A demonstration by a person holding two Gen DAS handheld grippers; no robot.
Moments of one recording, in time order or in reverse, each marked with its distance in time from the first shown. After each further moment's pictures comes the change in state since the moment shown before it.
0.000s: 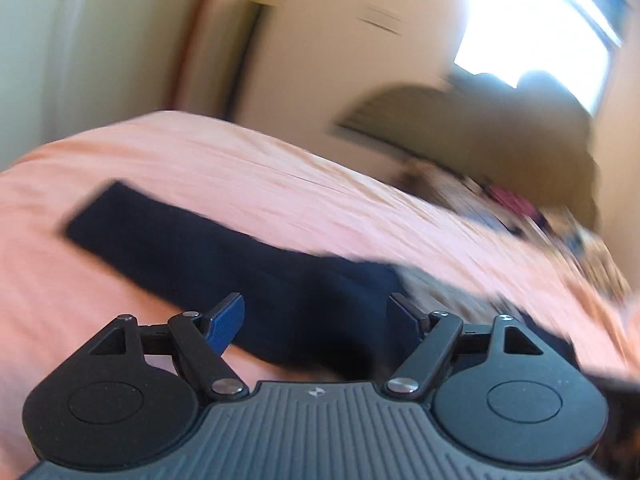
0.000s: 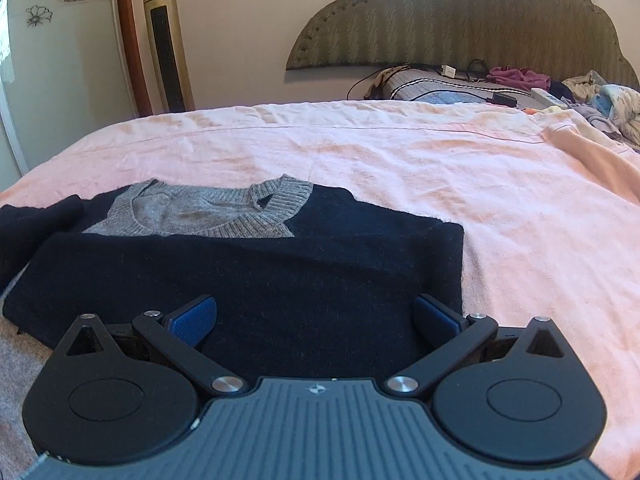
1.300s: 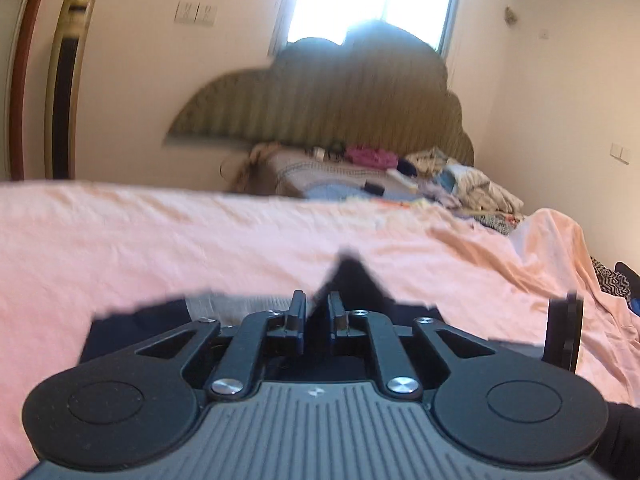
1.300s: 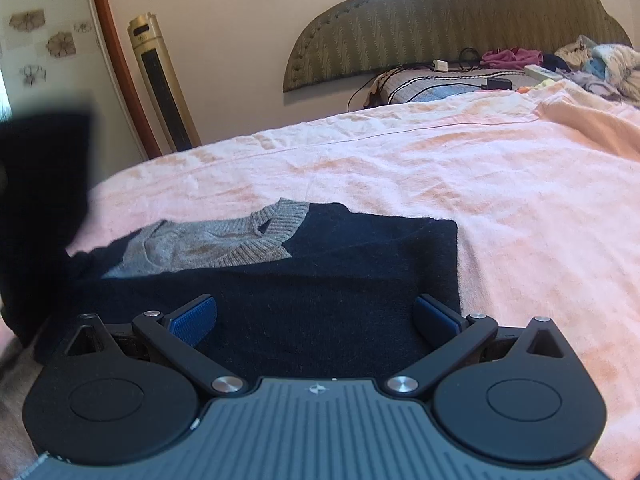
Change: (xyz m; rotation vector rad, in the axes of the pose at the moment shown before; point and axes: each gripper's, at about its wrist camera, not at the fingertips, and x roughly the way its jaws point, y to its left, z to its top) left arm 0.000 -0.166 -0.012 0.357 0.087 -0.414; right arm -0.009 -0.024 -0.001 0.163 -0.061 0.101
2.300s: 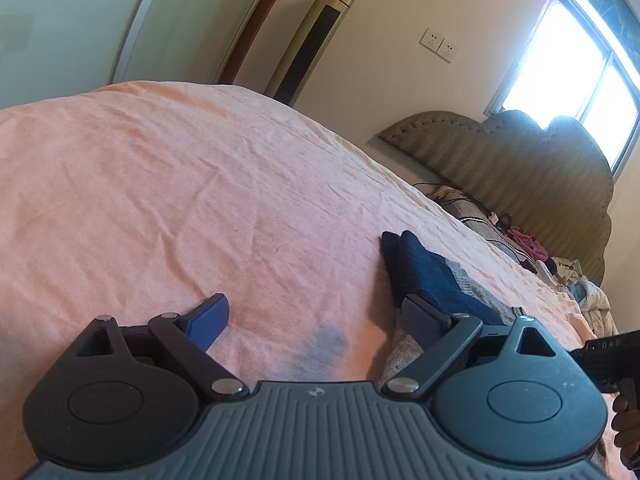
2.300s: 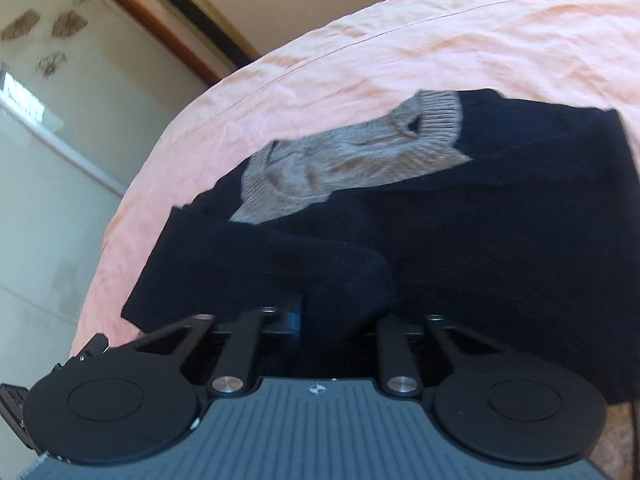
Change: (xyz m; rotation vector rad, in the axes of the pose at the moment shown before) left arm -0.105 0.160 -0.112 -0.470 -0.140 0.375; right arm 0.032 0.083 0.027 0.171 0.401 0.254
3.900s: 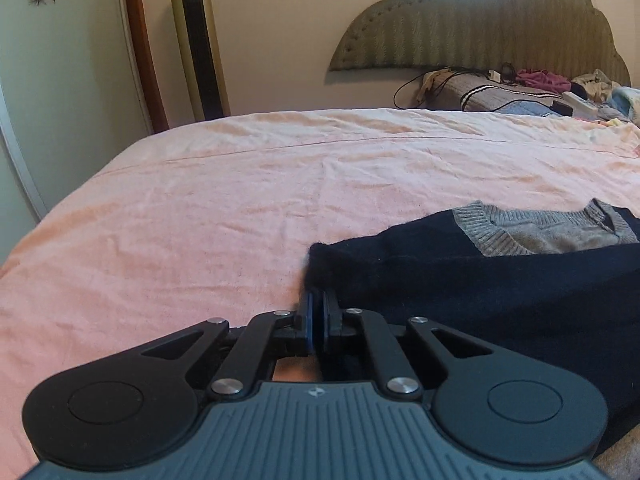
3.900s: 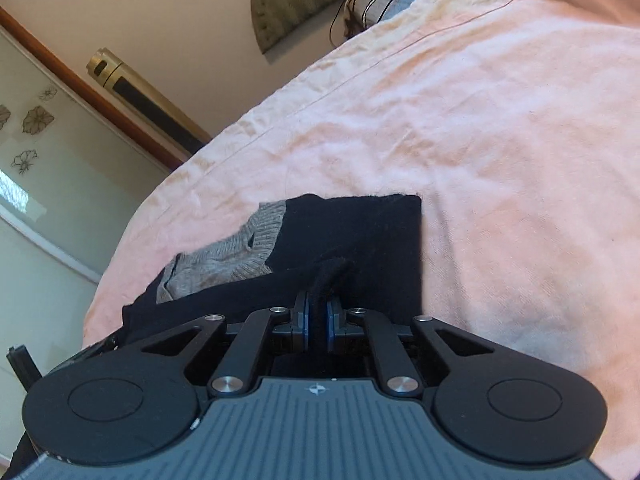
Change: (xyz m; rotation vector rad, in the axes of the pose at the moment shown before) left arm 0.129 -0.129 0.026 0.595 0.137 0.190; right arm -0.056 -0.127 0.013 0.179 -0.228 -0.030
